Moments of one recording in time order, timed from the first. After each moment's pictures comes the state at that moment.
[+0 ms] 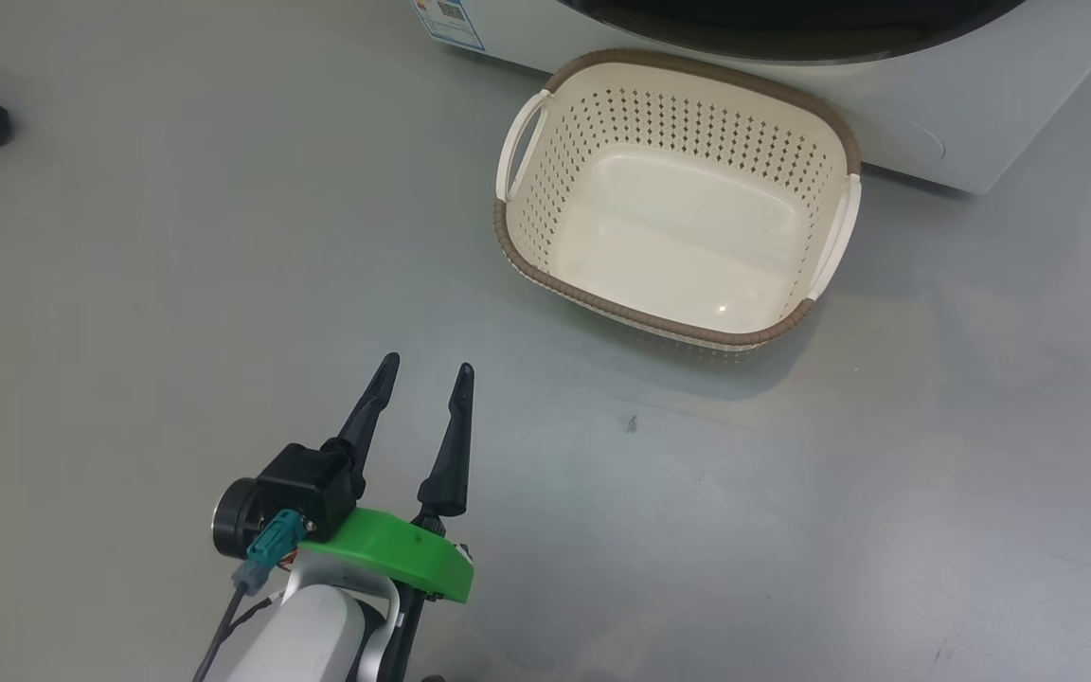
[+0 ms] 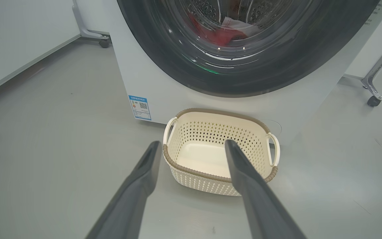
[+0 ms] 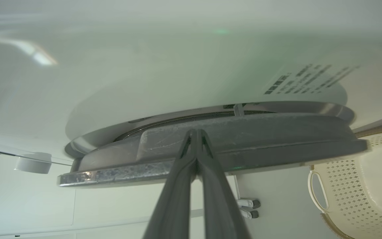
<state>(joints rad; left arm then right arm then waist) -0.25 0.03 -0.49 0.20 -0.51 0.10 -0.25 -1.06 -0.26 -0.18 0.55 1.44 -0.13 0.55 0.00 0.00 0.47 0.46</state>
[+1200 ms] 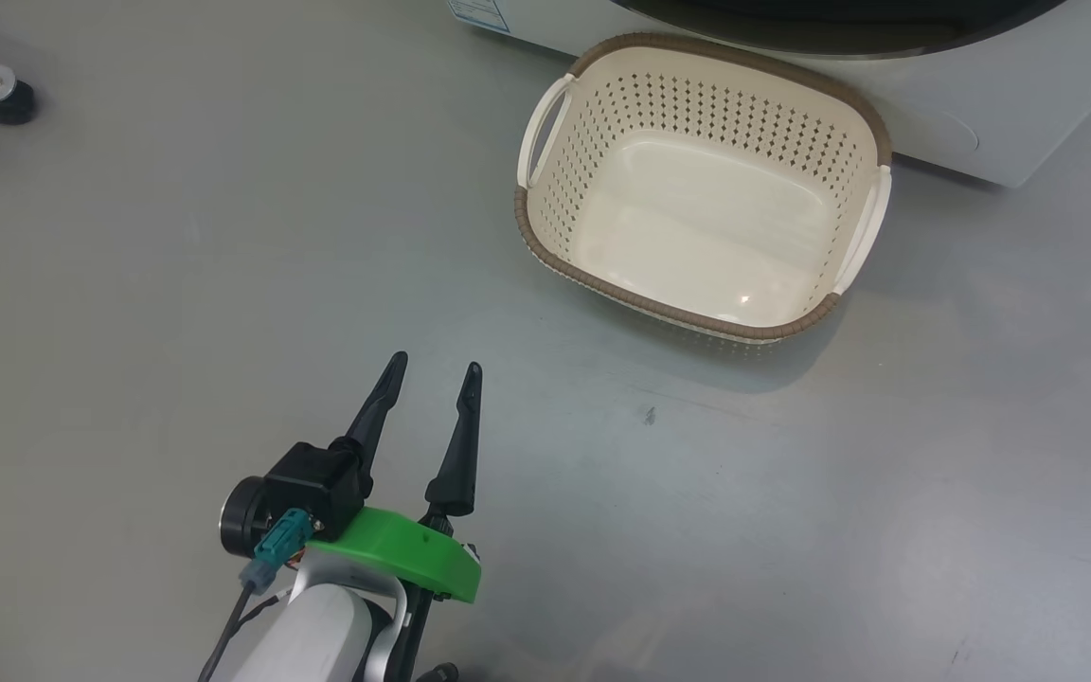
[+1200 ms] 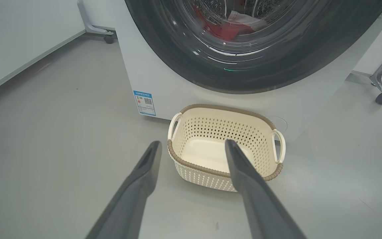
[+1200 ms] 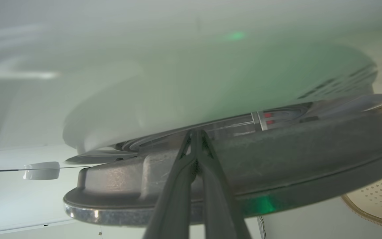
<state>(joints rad) -0.25 0.03 -0.51 0.20 -0.52 0.11 -0.25 -1.25 -0.31 -0.17 0.79 1.47 -0.13 0.68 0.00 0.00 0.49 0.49</state>
